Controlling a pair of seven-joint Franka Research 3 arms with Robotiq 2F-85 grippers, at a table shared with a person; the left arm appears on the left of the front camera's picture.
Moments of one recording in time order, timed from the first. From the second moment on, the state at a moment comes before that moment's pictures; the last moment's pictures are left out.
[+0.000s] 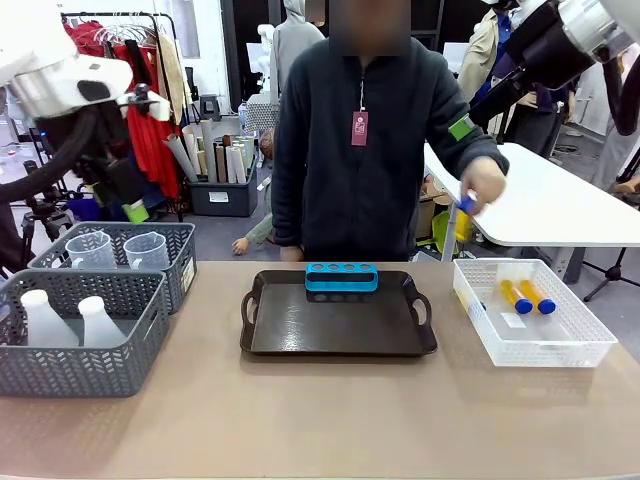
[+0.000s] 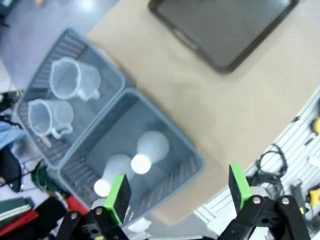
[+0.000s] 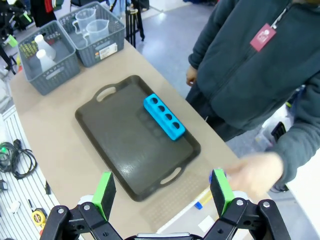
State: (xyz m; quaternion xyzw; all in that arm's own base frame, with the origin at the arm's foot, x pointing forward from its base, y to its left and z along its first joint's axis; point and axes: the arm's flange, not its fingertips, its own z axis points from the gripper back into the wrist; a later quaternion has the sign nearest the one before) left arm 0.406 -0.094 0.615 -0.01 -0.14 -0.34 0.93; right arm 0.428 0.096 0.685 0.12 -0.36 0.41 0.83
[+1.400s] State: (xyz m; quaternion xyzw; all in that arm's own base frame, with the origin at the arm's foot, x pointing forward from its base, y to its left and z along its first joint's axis) left arm 0.419 0.004 0.539 -0.01 -0.06 -0.23 0.97; right arm 0.428 0.095 0.685 0.12 -0.36 0.41 0.83
